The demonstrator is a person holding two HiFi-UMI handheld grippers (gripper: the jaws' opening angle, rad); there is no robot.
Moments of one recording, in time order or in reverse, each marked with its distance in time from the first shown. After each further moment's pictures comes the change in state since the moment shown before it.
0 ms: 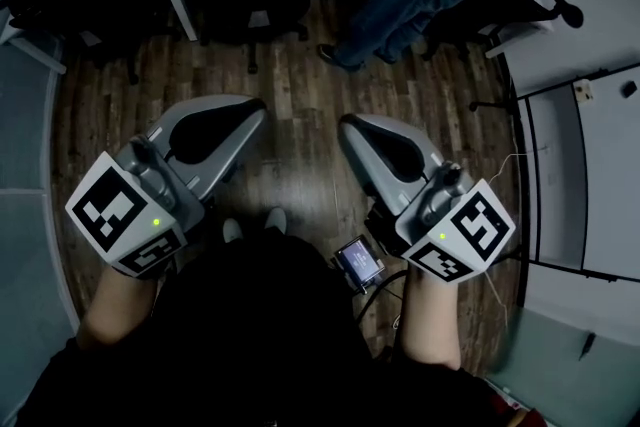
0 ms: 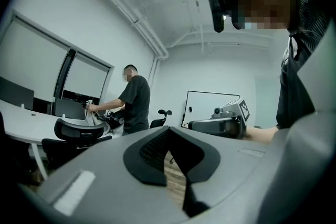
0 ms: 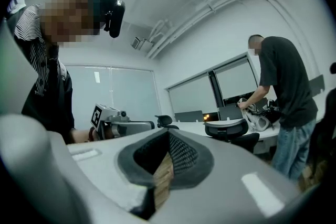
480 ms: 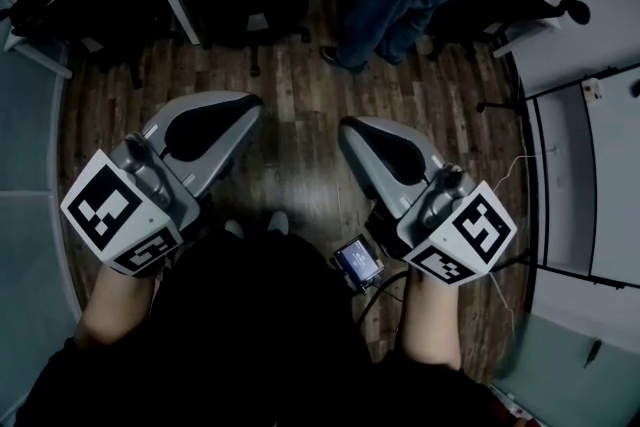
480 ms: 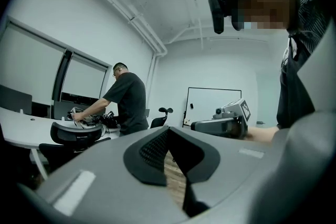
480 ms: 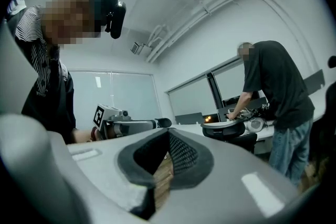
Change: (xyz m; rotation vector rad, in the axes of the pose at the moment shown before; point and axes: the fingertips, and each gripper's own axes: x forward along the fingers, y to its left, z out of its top) left arm 0.046 -0.008 0.003 0.036 0.030 0.009; right arm -0.027 -0.039 0.003 0.027 -0.038 0.018
